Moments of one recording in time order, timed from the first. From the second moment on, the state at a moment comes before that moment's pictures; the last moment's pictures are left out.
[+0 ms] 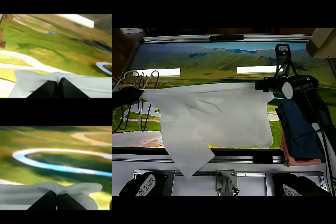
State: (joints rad) left arm 0.36 -0.87 0.91 0.90 -0.85 -1.28; right arm 0.29 -1.24 1.20 -1.72 0.74 1.84
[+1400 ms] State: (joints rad) left arm 0.50 -1.16 0.54 1.01 -1.31 -1.20; right arm 0.11 -1.04 0.99 -1.42 1.35 1.55
